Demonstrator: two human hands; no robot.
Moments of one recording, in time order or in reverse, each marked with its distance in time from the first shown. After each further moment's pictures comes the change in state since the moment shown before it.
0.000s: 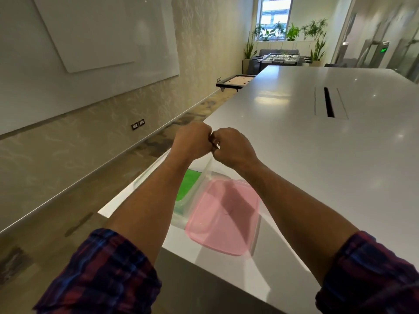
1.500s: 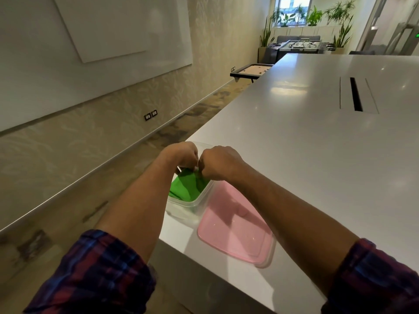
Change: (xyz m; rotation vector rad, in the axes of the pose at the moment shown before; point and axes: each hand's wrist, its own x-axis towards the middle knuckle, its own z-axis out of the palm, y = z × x) left_hand -0.014 -0.065 0.025 -0.282 -0.683 -0.383; right_hand 0.004 -0.045 0.044 -0.263 -0.423 -0.143
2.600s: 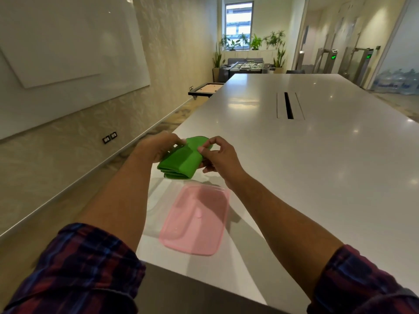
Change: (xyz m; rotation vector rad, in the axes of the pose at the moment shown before) left_hand -0.006 0.087 -0.020 -0.803 -0.001 0.087; right_hand -0.086 0.086 -0.013 1.500 0.533 0.251
